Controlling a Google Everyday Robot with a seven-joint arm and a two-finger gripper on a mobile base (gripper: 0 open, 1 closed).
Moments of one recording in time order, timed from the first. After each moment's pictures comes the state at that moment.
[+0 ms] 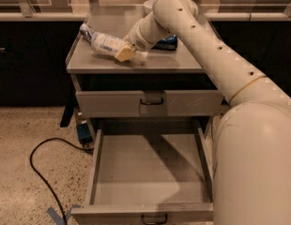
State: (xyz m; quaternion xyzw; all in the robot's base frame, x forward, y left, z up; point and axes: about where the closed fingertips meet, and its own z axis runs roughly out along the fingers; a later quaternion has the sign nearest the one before) arm 0.794 0.067 0.846 -0.58 0.70 0.12 0.40
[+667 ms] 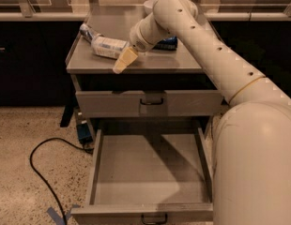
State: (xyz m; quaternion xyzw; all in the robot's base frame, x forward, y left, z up) arm 0.794 0.068 0.846 -0.58 0.70 0.12 0.40
